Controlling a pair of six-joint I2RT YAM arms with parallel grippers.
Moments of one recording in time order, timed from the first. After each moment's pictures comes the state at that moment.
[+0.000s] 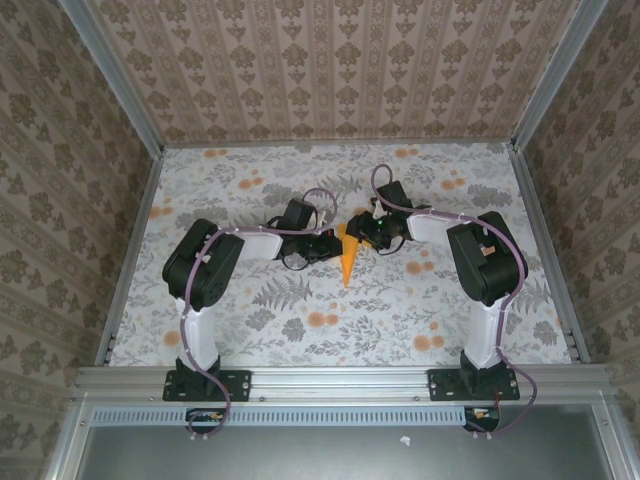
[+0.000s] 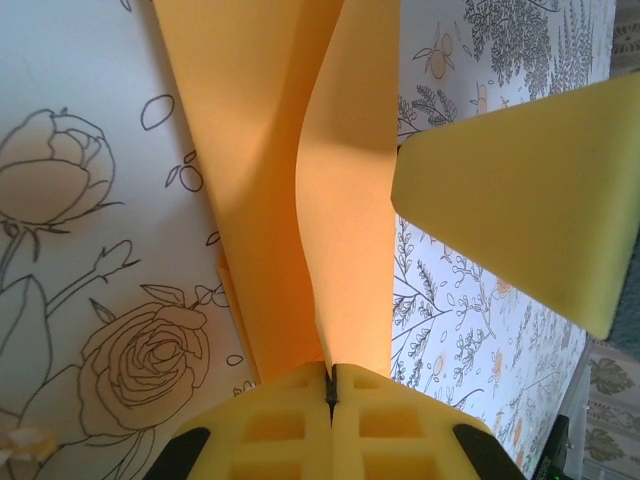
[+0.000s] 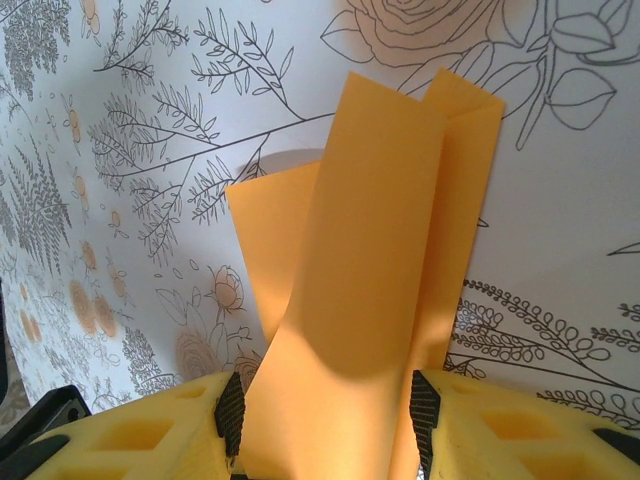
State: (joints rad) left arm -0.61 1.97 1.05 0.06 0.62 -0.72; right arm 0.36 1.96 1.16 -0.18 -0.44 0.77
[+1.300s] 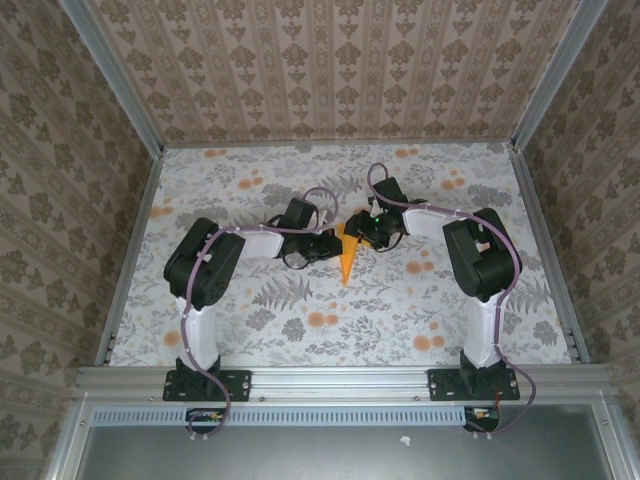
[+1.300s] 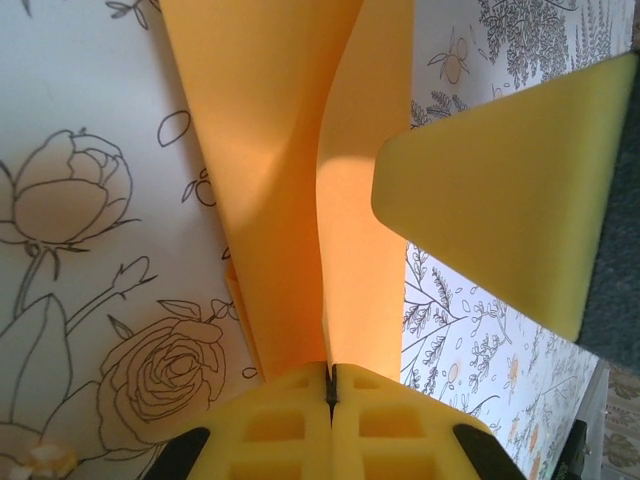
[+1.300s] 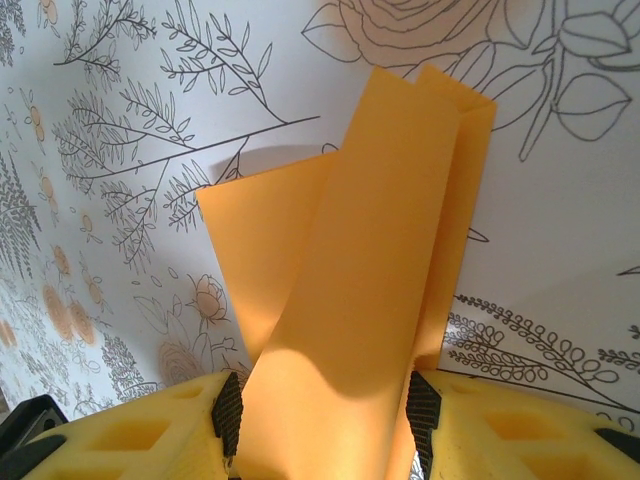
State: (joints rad) left arm -0.61 1.99 1.08 0.03 0.60 -0.69; right arm 0.36 2.00 1.24 -0.29 -0.43 0.75
